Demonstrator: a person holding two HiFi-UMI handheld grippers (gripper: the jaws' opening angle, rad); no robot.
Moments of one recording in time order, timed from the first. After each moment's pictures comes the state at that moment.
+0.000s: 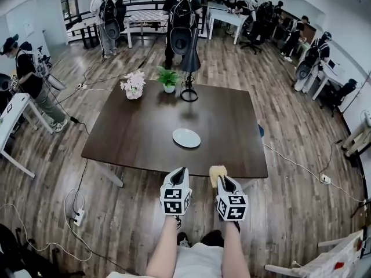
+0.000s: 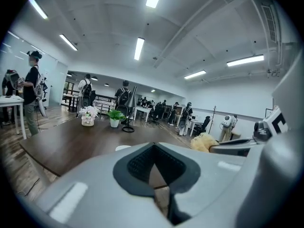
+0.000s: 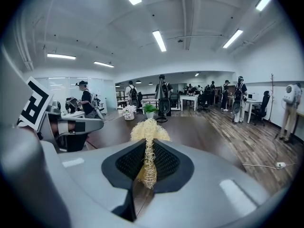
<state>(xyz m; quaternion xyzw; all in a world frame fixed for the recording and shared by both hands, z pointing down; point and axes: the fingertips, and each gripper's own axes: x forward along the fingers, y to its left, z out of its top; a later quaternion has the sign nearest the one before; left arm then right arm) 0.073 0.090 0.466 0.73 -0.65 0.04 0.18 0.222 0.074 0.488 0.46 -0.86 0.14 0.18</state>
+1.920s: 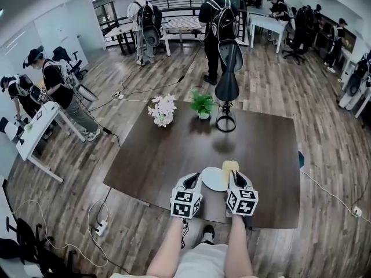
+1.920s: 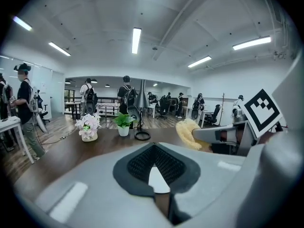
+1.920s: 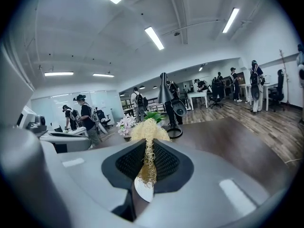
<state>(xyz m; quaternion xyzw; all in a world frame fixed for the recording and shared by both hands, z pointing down) -0.054 -0.108 0.472 0.71 -0.68 0.11 0.17 0.066 -0.181 0.494 0.41 -0.88 0.19 0.12</state>
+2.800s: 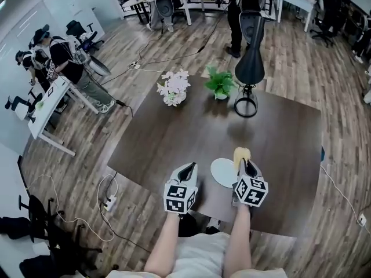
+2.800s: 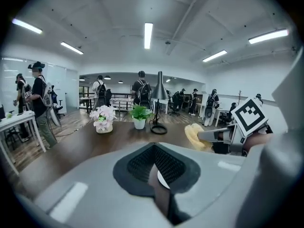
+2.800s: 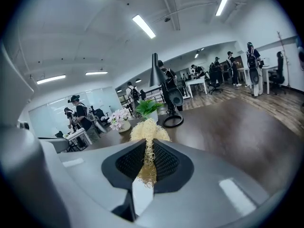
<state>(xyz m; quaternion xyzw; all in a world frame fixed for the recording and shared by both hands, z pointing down) -0.112 -0.121 0.514 0.65 -0.73 0.12 0.20 0.038 -0.245 0.567 0.39 -0.87 0.26 0.14</state>
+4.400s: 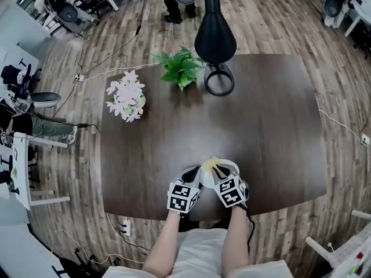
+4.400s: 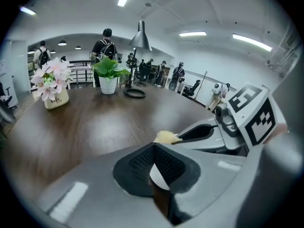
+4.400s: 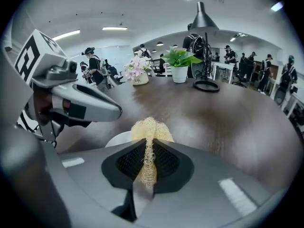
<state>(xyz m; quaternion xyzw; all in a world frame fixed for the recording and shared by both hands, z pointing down) -0.138 -0.181 0.662 0.77 -0.49 0.25 0.31 -0.082 -0.187 0.703 0.27 -0.86 0.21 0.37</state>
